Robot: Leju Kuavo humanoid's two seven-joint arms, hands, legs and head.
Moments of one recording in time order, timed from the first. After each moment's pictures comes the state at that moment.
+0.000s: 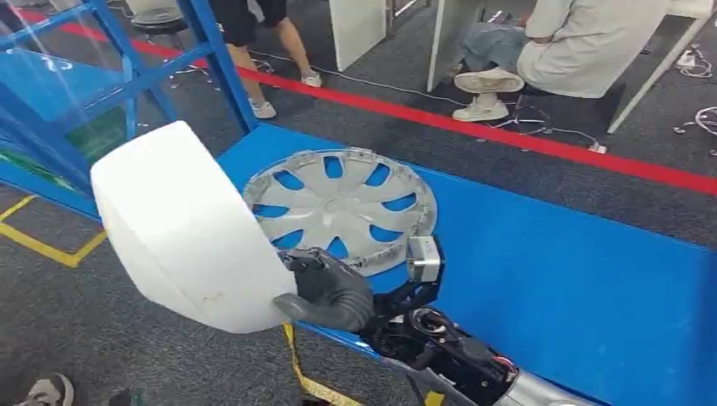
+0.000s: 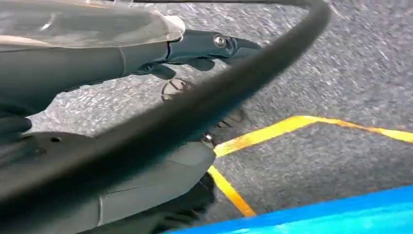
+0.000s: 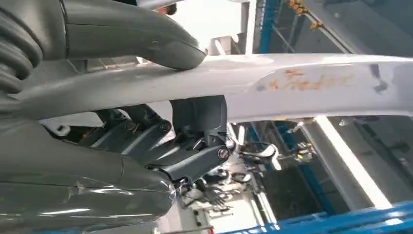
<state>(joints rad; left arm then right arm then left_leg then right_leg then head) -0.08 0.12 -0.75 -0.22 1.35 0.03 -0.34 -0.44 0.13 0.92 -1.34 -0.59 0.56 -0.44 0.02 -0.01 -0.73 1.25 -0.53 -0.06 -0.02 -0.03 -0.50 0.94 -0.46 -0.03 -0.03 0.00</state>
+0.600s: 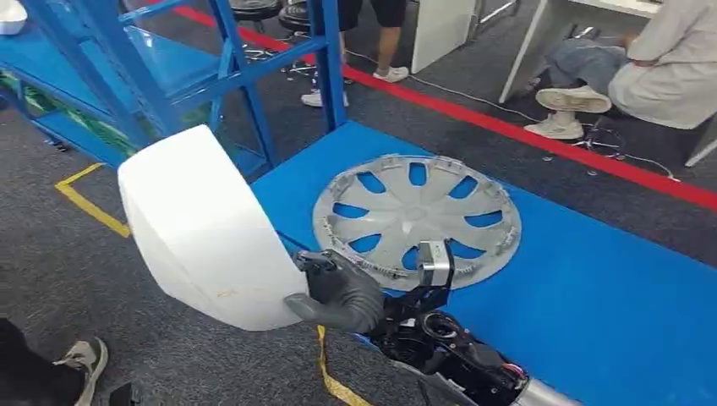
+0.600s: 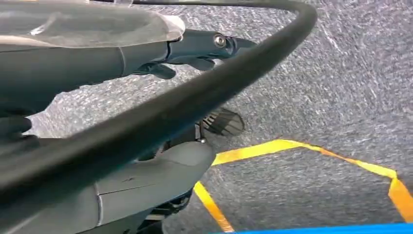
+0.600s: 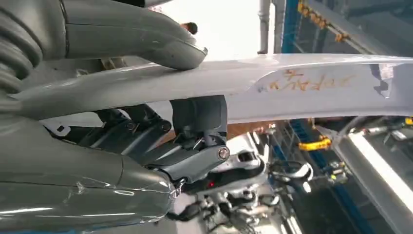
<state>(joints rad) -0.09 0.12 -0.75 -0.22 1.34 0.03 -0.33 -0.43 0.12 0.91 -1.35 -0.58 0.54 -0.43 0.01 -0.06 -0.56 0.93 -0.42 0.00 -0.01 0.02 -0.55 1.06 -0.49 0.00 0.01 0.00</state>
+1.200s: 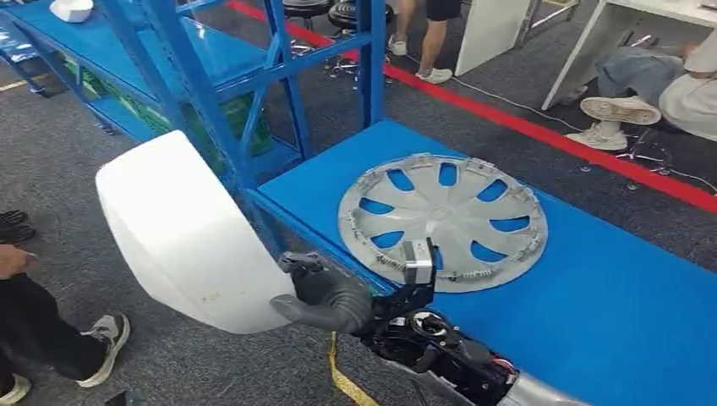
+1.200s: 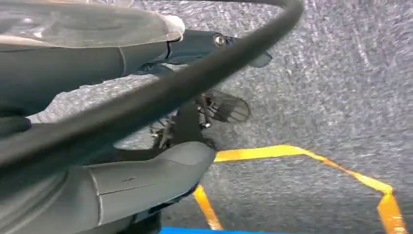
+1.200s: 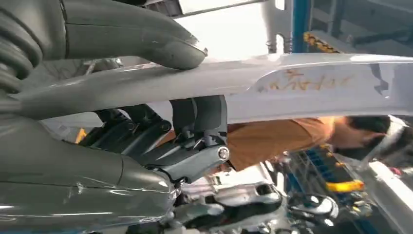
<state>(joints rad) -0.09 0.12 -0.75 -0.22 1.34 0.03 -0.32 -0.41 0.11 0.91 -1.36 -0.58 0.52 -0.42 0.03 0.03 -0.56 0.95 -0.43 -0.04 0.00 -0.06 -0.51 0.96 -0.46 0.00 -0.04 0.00</state>
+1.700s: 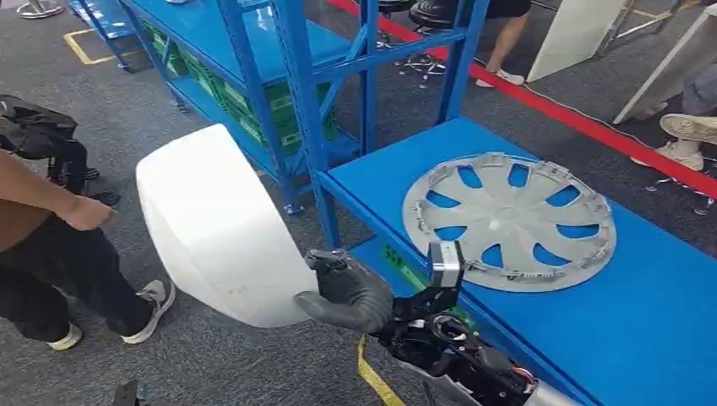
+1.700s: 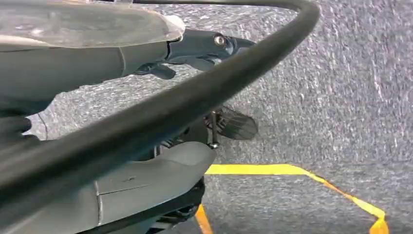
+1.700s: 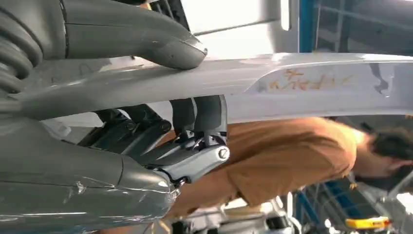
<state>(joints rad) -0.09 0.12 -0.75 -0.21 1.33 0.03 -0.32 -0.41 0.10 0.90 -1.38 -0.58 0.52 -0.42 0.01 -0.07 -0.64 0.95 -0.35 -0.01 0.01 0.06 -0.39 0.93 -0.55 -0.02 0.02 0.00</state>
